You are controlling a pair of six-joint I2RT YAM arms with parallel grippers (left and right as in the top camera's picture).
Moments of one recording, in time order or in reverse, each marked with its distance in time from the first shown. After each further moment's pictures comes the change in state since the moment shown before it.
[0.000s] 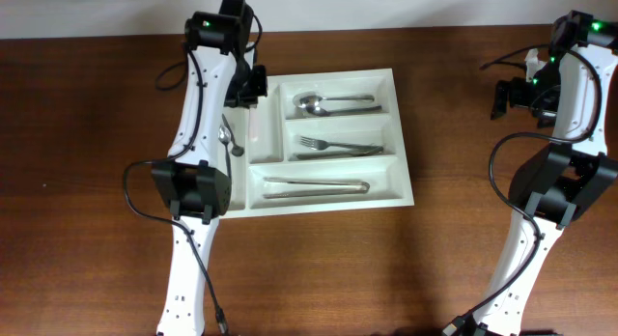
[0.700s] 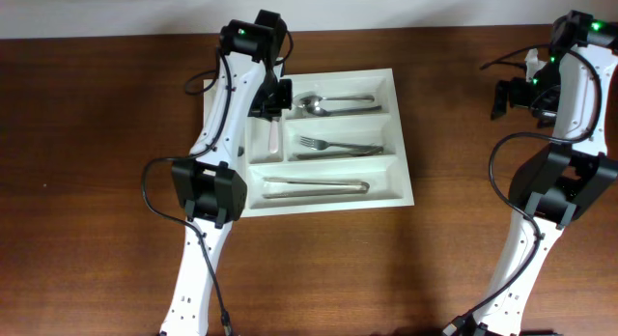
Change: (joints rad) left arm -0.090 0.000 -0.059 0.006 0.000 -0.008; right arm 0.000 0.000 0.000 0.000 0.000 0.000
